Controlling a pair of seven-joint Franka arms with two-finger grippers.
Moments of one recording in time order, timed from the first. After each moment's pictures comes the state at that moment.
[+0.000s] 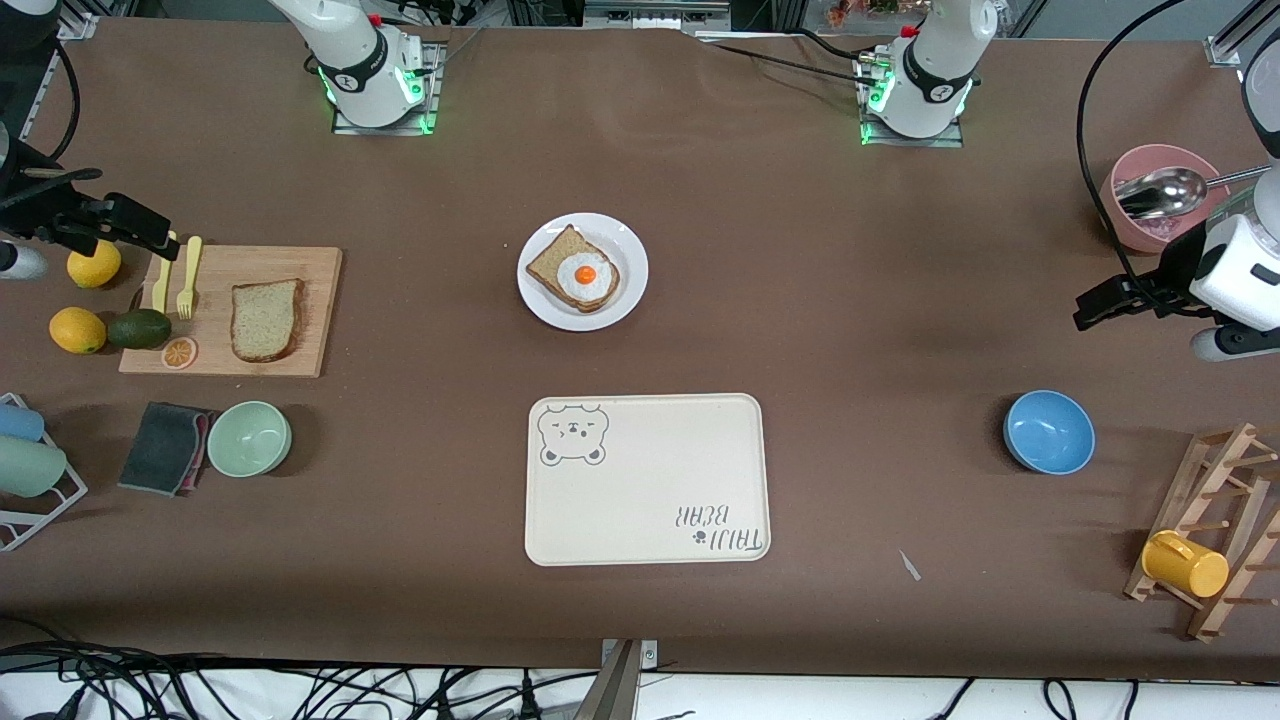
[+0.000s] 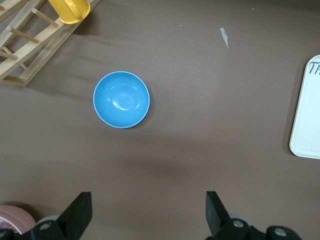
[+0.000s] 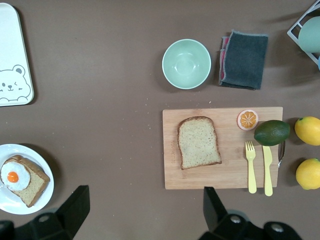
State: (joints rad) left arm 0.20 0.10 -0.18 -1.66 0.03 1.75 -0.17; right arm -0.03 -0.01 -0.01 -1.68 0.02 1.64 0.01
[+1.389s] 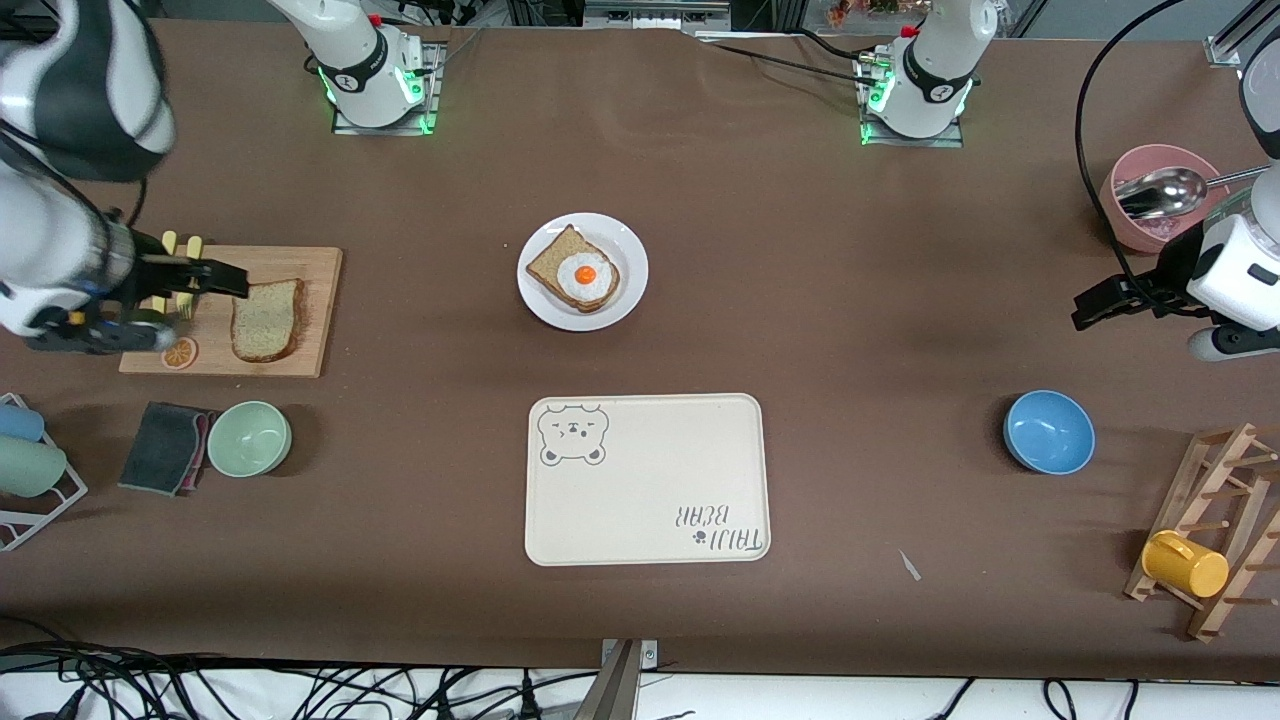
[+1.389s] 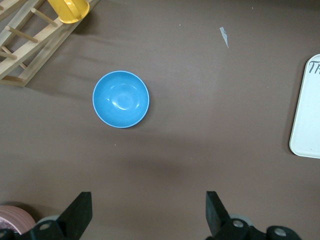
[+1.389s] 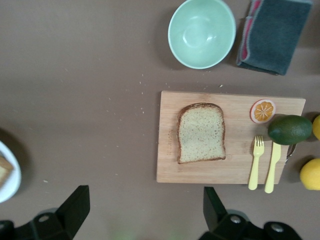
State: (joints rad) left arm 0.20 0.10 -0.18 -1.67 0.03 1.75 -0.17; right arm 0.06 0.20 0.00 -1.69 -0.08 1.64 0.01
